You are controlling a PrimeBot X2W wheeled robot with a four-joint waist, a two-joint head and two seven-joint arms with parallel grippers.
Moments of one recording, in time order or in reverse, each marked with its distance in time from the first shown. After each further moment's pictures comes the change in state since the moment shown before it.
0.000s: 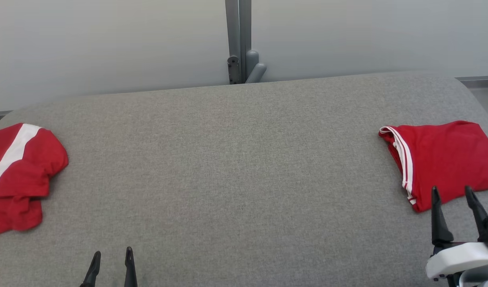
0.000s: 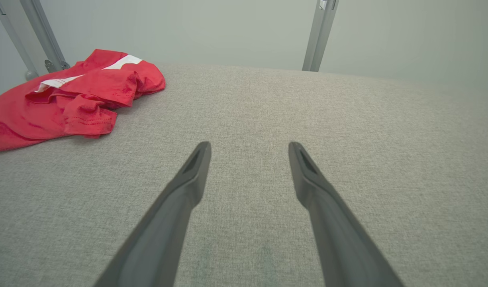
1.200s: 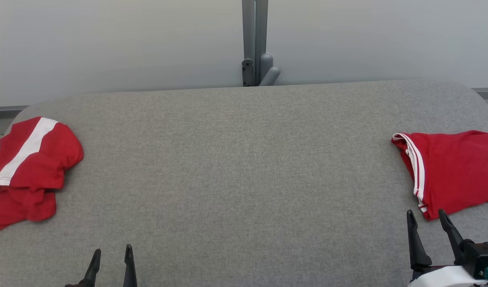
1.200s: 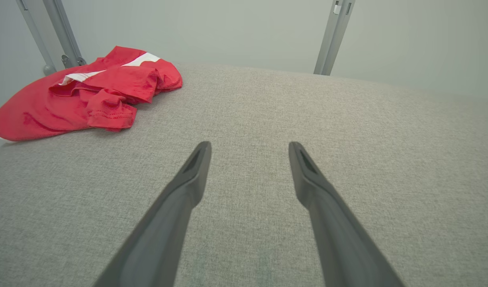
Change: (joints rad) left arm -0.034 0.000 0.009 0.043 -0.008 -0.016 0.000; right arm 0.103 0.061 0.075 -0.040 0.008 0.000 -0.006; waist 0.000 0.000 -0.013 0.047
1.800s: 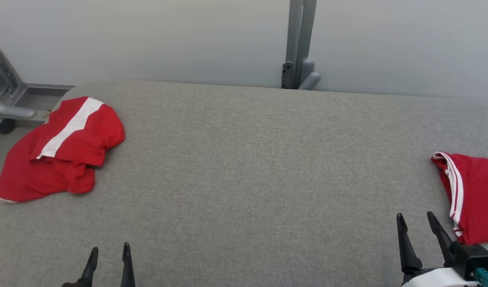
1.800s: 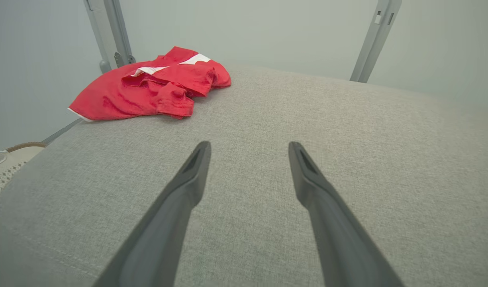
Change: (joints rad) left arm -0.009 -0.001 0.009 0.003 0.017 0.000 0.000; right arm 0.001 0.006 0.038 0.011 0.016 0.000 0.000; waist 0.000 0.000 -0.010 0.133
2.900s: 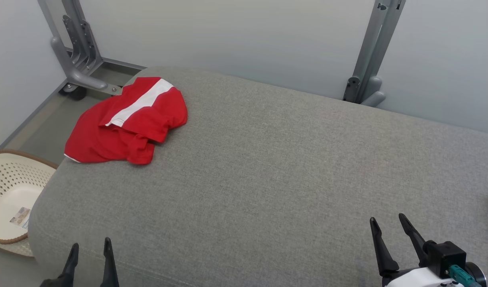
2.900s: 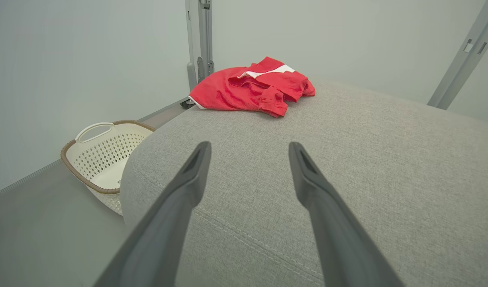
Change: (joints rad) left arm -0.010 0.002 0.082 0.000 0.017 -0.017 0.000; right arm -0.027 -0.008 0.115 0.049 0.024 0.000 0.000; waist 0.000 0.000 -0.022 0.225
